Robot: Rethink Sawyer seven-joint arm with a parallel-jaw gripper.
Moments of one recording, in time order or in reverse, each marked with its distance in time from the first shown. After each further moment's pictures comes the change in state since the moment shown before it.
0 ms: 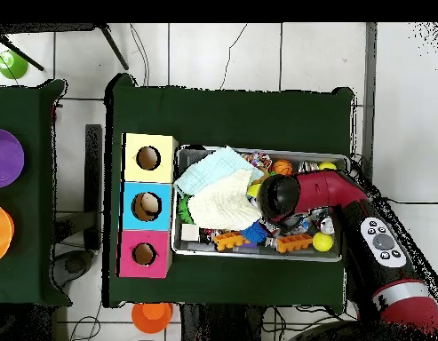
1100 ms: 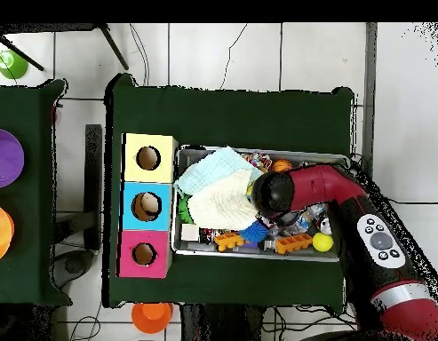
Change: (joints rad) arm 0.025 -0.055 0.024 0.021 -0.024 -0.034 0.000
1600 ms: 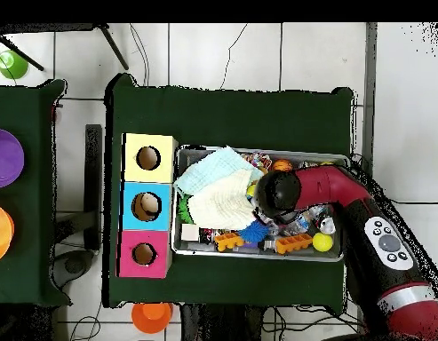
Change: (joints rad) arm -0.040 0.010 0.041 0.007 0.050 -0.036 0.000
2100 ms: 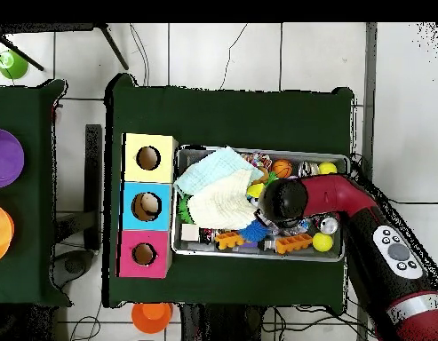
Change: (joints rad) arm -0.058 -0.001 0.031 0.055 0.001 -0.095 0.000
